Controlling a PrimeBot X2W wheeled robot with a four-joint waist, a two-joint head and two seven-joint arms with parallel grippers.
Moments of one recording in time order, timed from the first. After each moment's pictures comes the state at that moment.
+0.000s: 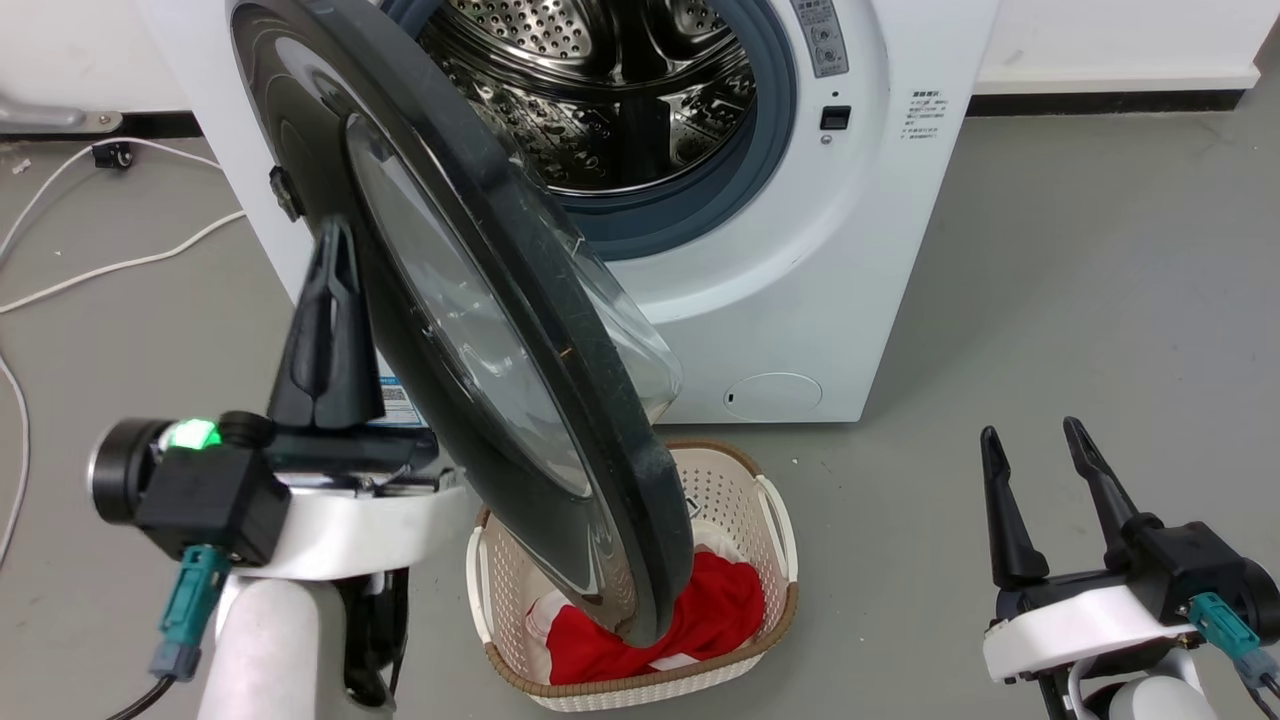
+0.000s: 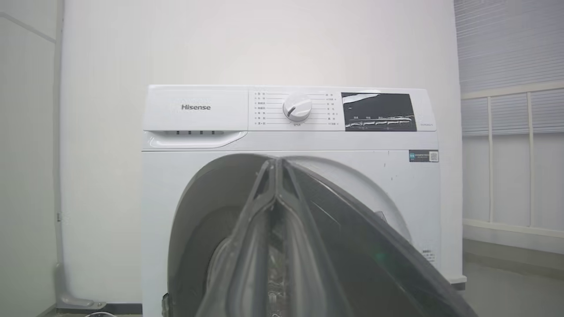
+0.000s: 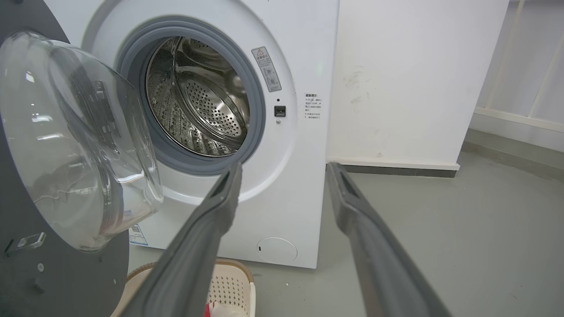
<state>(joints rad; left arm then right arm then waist) -0.23 0.05 -0.05 -0.17 -0.08 -0.02 -0.26 -0.06 -0.05 0.00 0.13 0.05 0.13 -0.26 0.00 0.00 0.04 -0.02</state>
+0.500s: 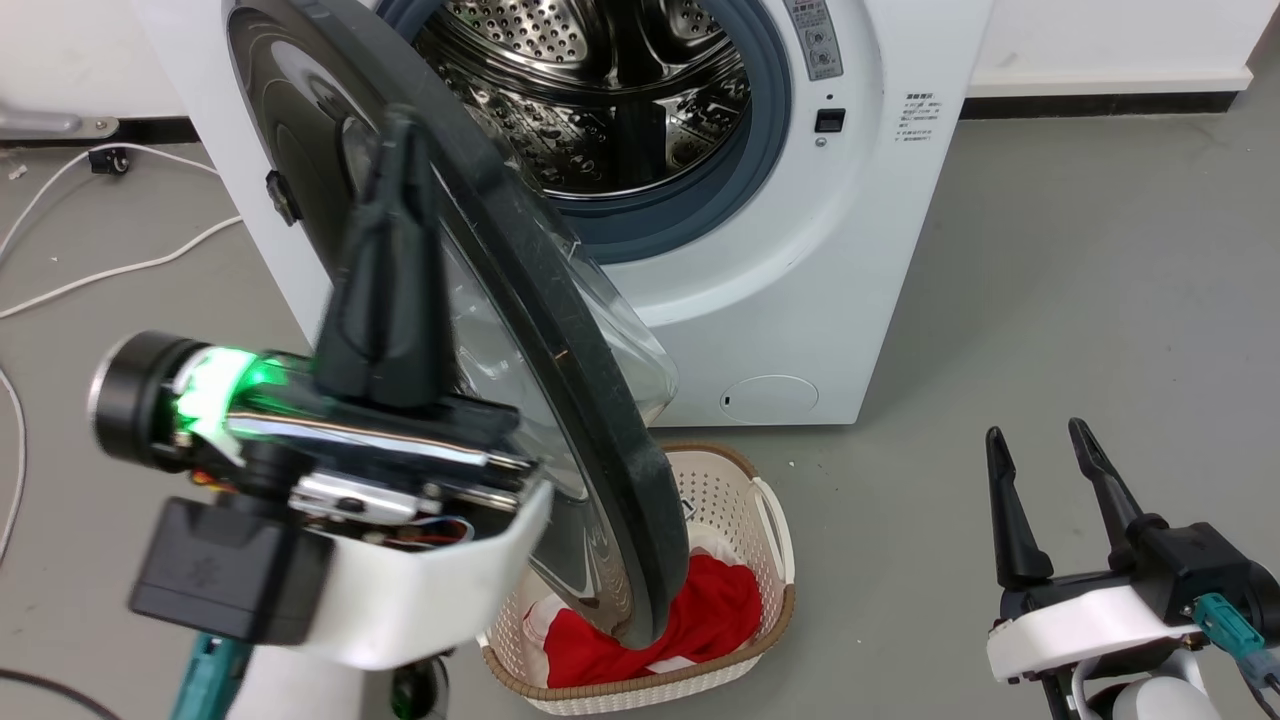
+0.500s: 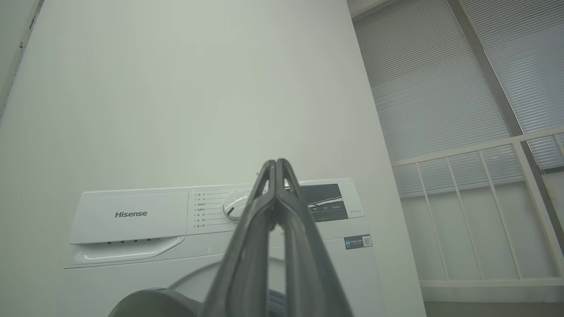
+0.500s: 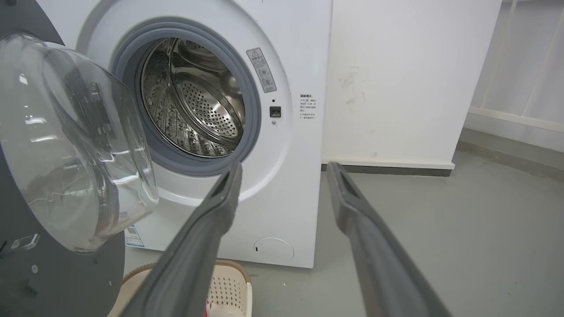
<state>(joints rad) -0.32 0.05 -0.19 -0.42 -0.05 -0.01 -0.26 -0.06 -0.05 -0.01 0.13 0.05 0.13 -0.26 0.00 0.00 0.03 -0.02</state>
